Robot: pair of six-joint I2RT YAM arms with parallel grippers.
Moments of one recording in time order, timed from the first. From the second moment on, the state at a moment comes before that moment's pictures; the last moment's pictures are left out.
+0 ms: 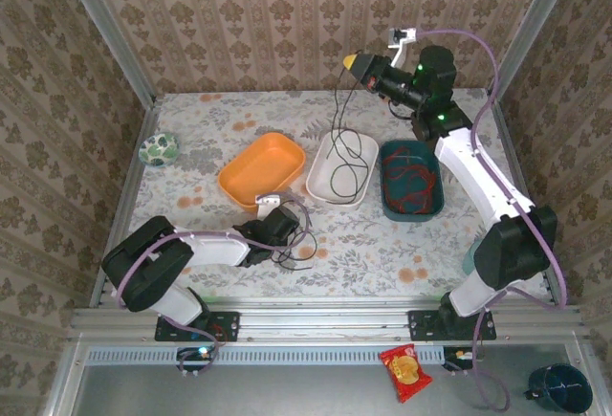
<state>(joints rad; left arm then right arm) -0.90 1.52 0.52 0.00 -0.52 -0.64 0.25 1.60 1.52 0.11 -0.59 0.91</state>
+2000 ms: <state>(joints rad) -0.90 1.31 0.54 -0.16 -0.47 -0.59 0.44 2.00 1.47 -0.59 -0.17 0.64</state>
